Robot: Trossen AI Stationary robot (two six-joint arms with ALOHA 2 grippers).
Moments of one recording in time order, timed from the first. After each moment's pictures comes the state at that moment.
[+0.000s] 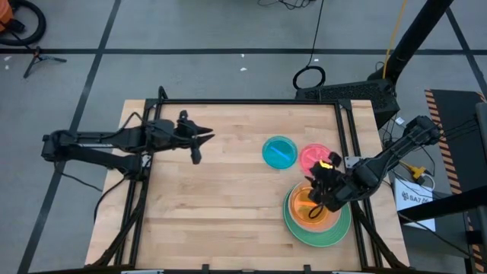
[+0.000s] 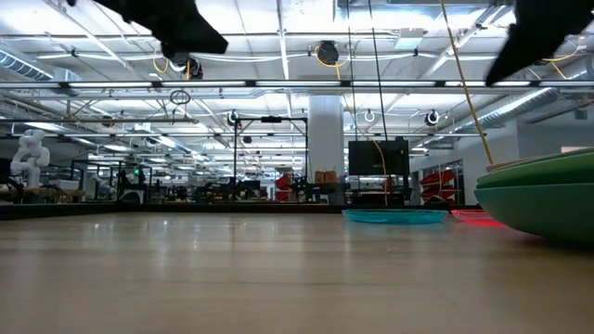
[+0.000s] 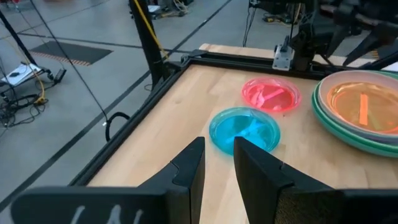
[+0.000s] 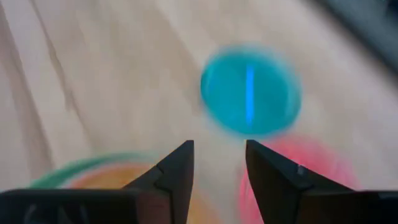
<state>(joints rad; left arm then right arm) 0.09 0.94 0.76 -0.14 -0.26 -0.03 0.62 1.11 0.88 -1.05 0.70 1.01</state>
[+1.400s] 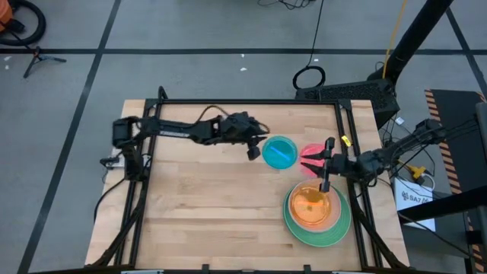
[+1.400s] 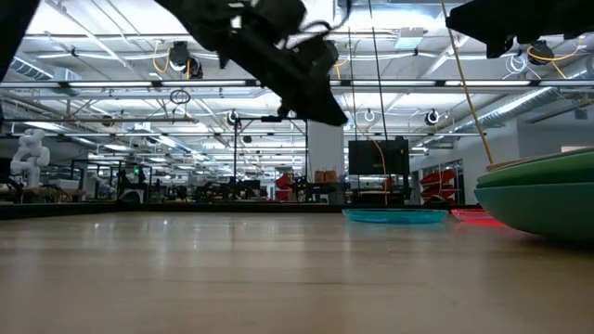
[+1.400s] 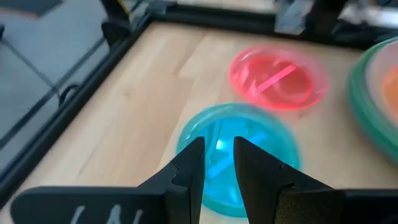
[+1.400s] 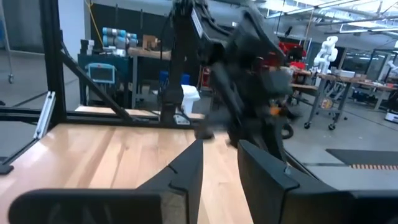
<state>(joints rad) 0.20 1.82 1.27 0.04 -0.05 -0.01 0.47 0.52 0.23 0.34 0.65 -0.15</state>
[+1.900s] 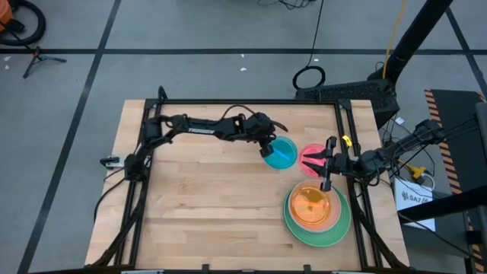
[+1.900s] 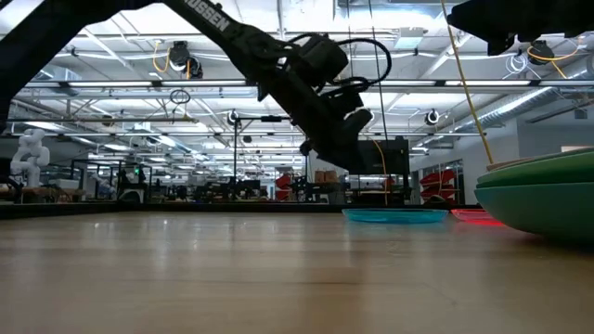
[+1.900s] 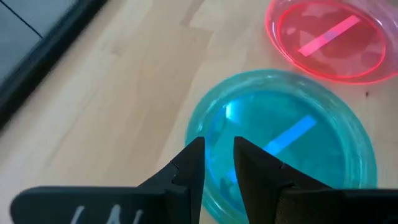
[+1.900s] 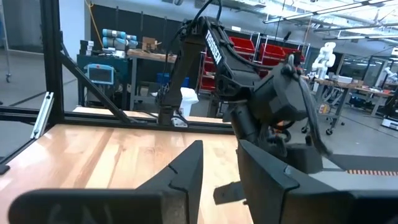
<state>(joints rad) 0.25 2.14 1.57 -0.14 -0.05 -0.03 0.47 0.49 0.23 0.33 0.65 -0.18</state>
